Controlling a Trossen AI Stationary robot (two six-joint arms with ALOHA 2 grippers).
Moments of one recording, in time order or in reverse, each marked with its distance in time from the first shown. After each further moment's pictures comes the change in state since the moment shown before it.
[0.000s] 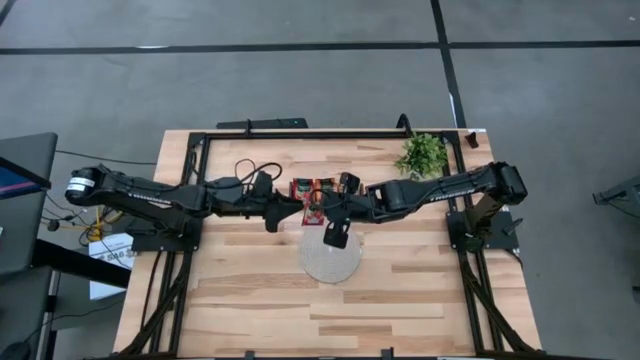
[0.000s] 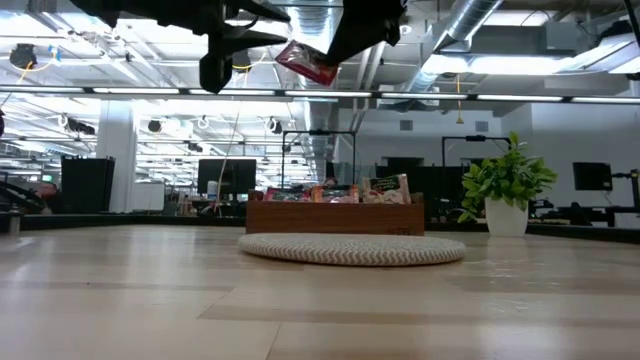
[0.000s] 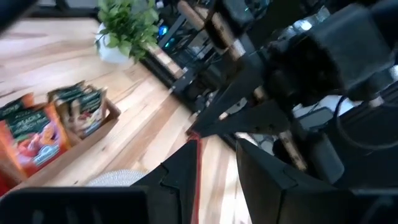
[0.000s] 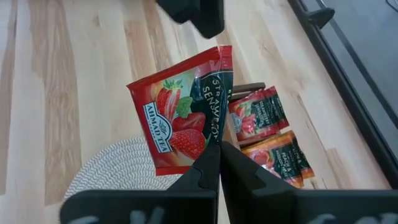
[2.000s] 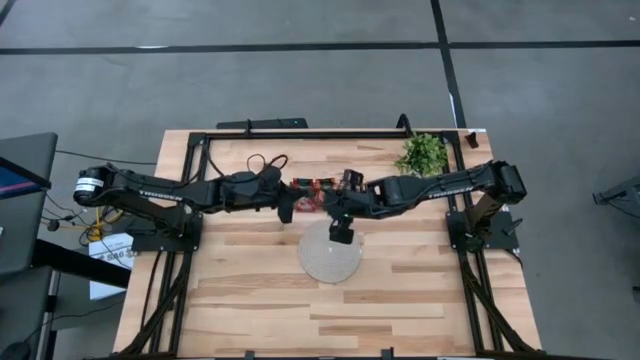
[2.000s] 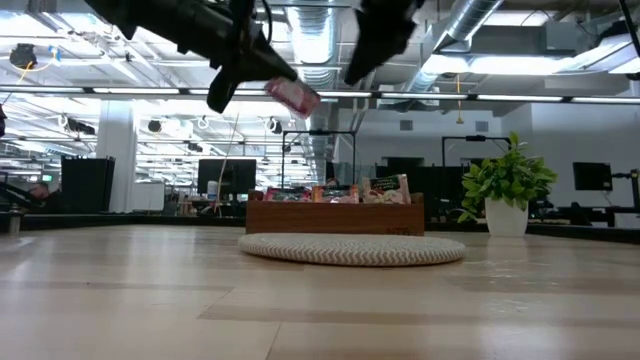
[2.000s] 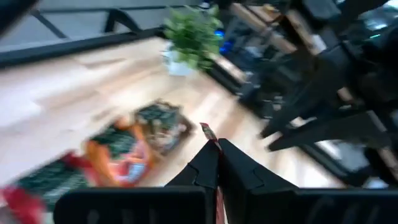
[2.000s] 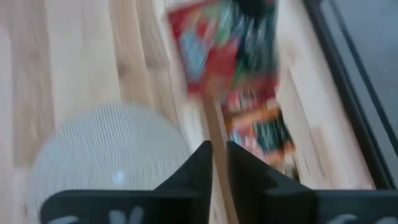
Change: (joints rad) left arm 0.079 0.102 0.050 -0.088 -0.105 0.150; right arm -0.033 0.002 -0.002 -0.110 -0.011 -0.047
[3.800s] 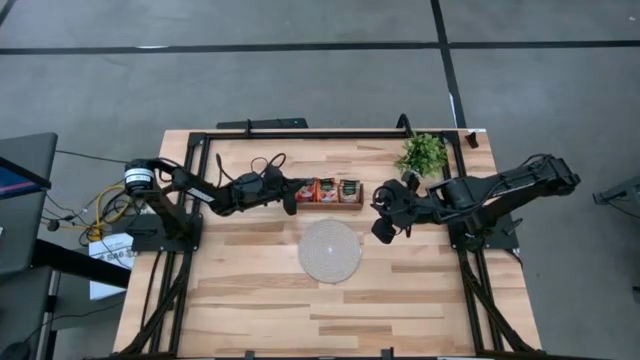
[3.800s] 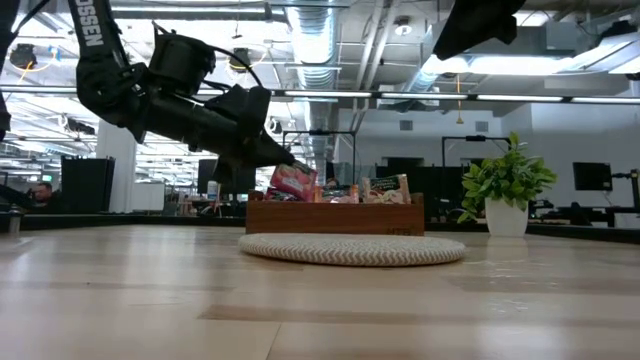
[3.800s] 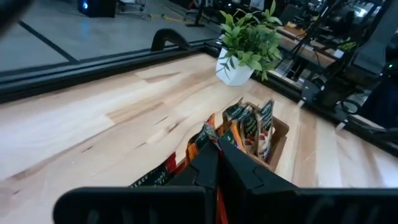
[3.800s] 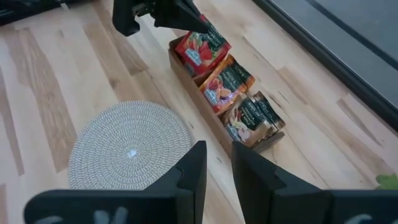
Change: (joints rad) left arm 0.205 0.422 -0.283 0.811 0.046 0.237; right arm 0.138 -0.465 -0.373 -0.035 0.167 0.467
